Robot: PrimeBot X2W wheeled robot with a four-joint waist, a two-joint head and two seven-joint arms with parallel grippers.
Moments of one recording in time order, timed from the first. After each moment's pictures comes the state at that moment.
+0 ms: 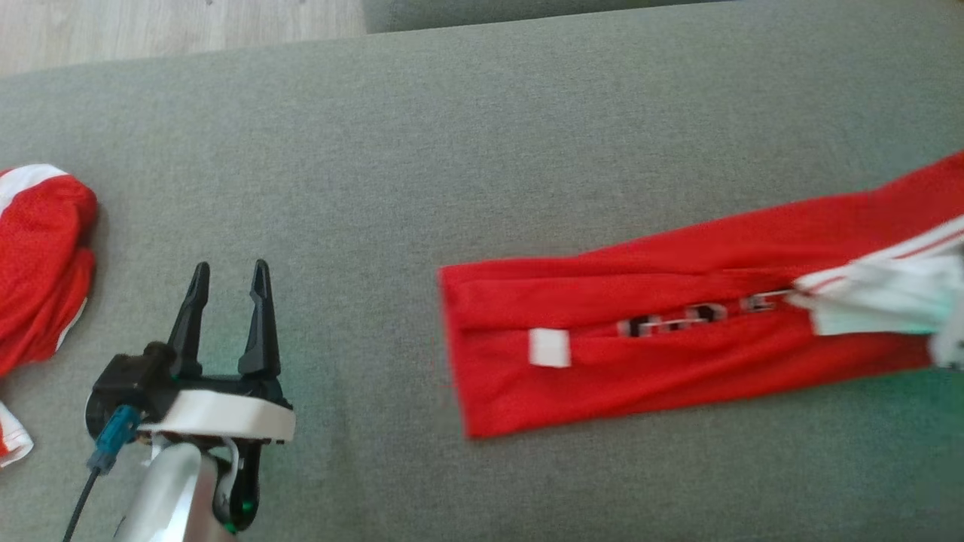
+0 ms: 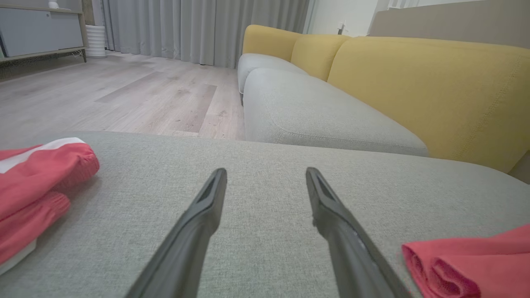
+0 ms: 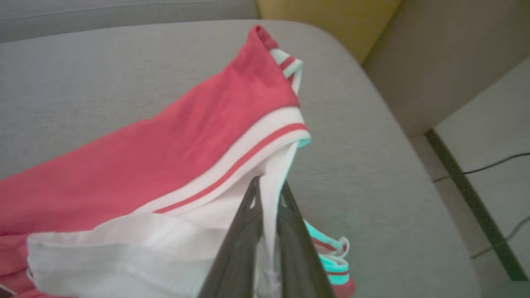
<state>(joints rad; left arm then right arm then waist) -0.23 0.17 -0.16 0.36 -0.38 -0.09 -0.25 -0.27 -0.22 -0.32 0.20 0.06 0.12 0.59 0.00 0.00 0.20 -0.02</state>
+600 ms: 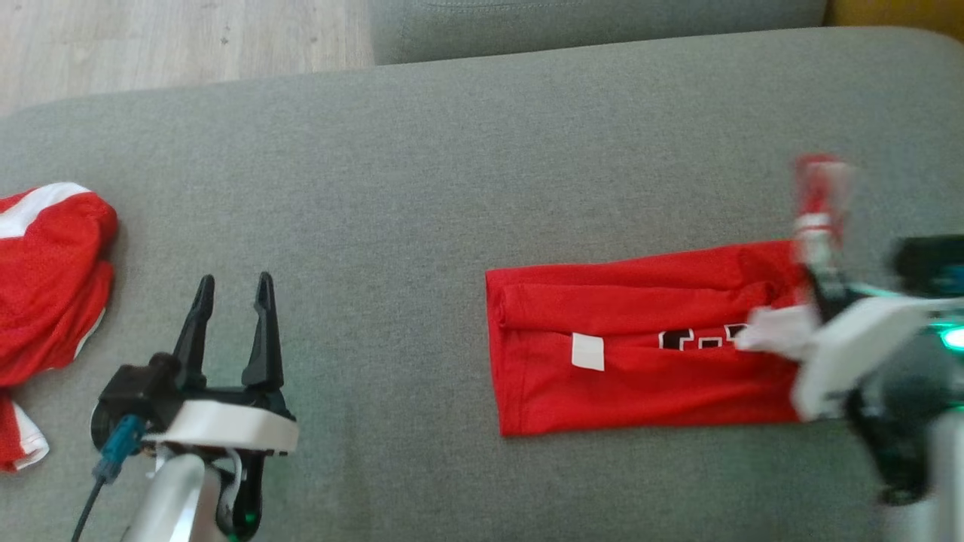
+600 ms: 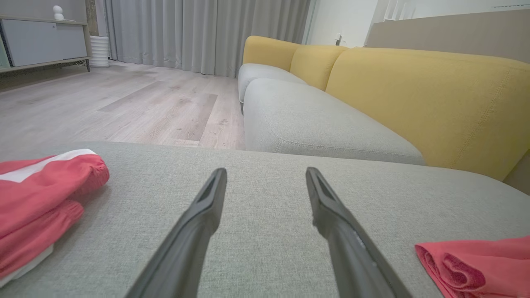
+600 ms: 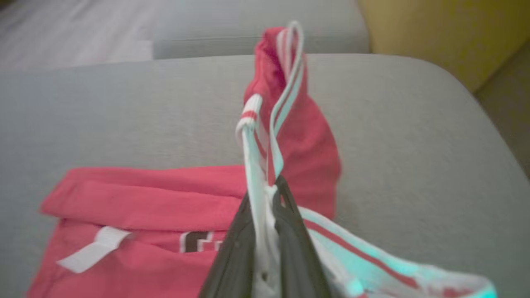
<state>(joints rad) -0.21 0.17 -0.16 0.37 -0.38 -0.09 -0.25 -0.08 -0.09 -0.12 -0.21 0.13 0.12 0.75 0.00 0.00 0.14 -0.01</state>
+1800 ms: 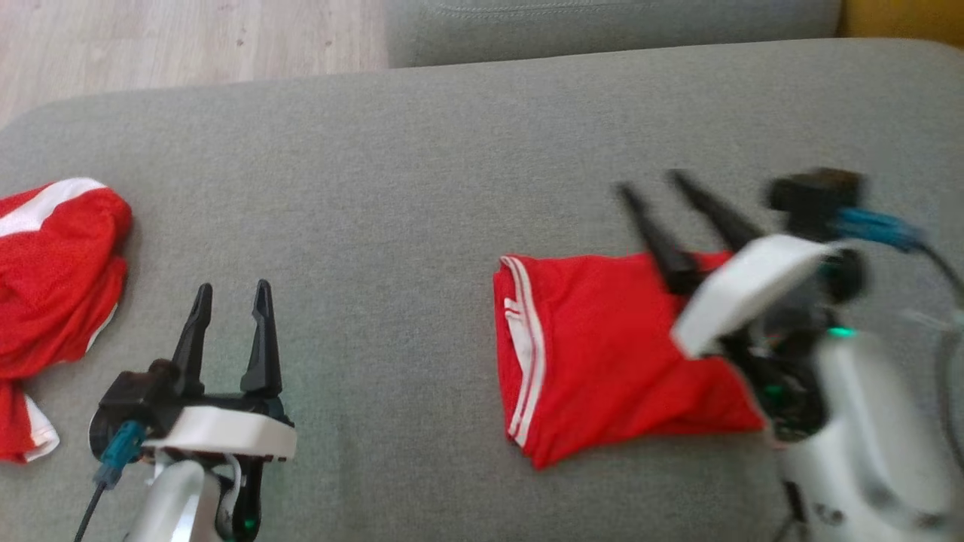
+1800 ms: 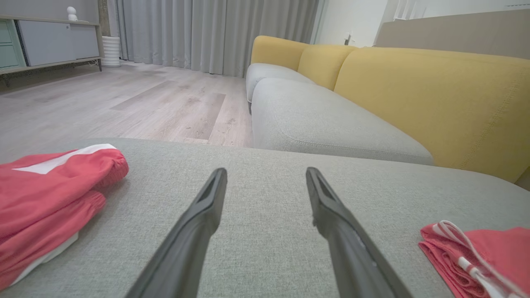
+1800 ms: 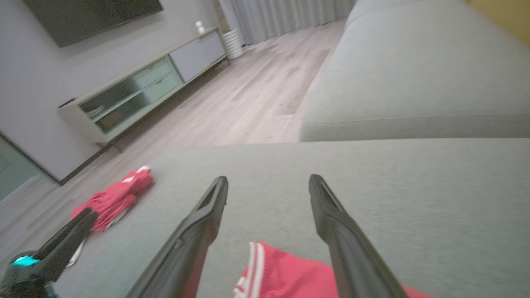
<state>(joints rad) -0.19 0.17 -0.17 0.37 -0.38 -0.08 -0.25 -0.31 -0.07 0.22 0.00 0.43 0.12 0.43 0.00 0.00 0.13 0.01</state>
